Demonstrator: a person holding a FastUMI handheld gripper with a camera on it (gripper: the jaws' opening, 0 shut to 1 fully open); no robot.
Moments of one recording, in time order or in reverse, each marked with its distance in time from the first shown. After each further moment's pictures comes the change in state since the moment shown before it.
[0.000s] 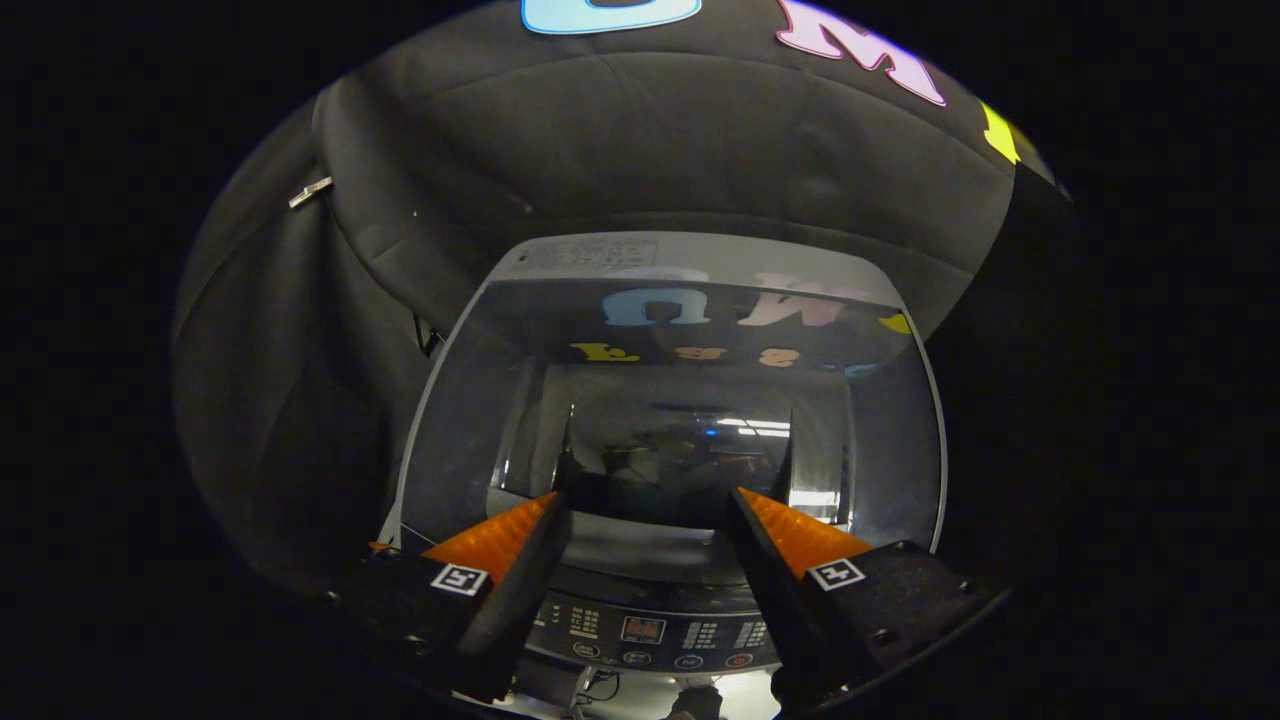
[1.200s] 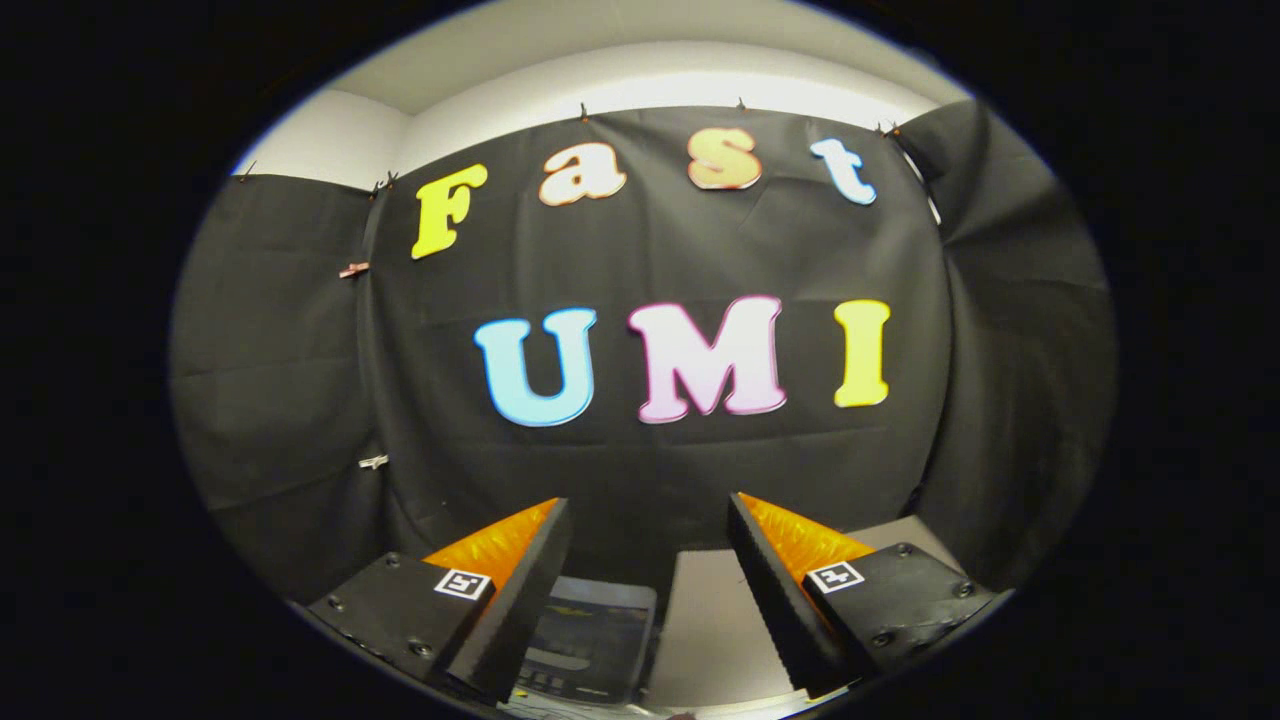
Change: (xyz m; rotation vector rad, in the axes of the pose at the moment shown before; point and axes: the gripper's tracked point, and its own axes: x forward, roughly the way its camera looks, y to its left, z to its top) arm -0.478 -0.246 0.244 0.026 -0.863 0.029
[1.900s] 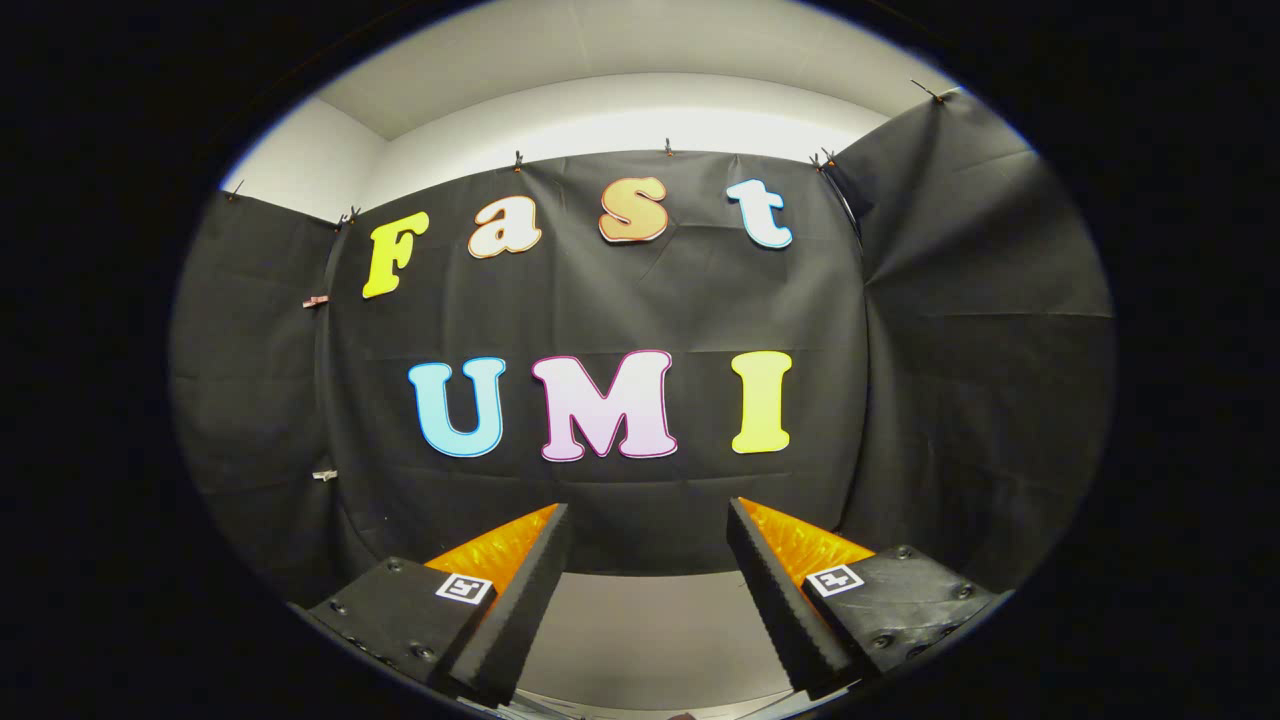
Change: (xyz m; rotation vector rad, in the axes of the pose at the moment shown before) arm -0.061 -0.175 0.028 -0.025 -0.094 -0.078
